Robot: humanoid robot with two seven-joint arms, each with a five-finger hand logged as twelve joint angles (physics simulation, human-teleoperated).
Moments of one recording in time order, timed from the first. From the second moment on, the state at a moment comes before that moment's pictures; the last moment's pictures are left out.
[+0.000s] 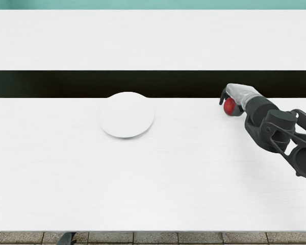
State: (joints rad) left arm -0.13 0.00 0.09 -0.24 0.10 0.01 -0.61; right arm 0.69 -0.36 0.77 1.25 -1.82 0.22 -0.61
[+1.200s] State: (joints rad) left arm -0.07 0.00 0.09 -0.23 0.10 0.01 -0.61; right arm 0.95 -0.05 0.71 1.09 -1.59 0.24 -0.61
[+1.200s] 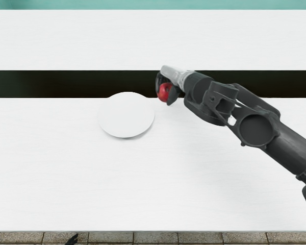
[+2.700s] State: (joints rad) left arm -0.07 0.00 0.09 -0.23 0.10 0.01 -0.61; right arm 1.02 0.00 0.60 1.12 -1.30 0.22 -0.61
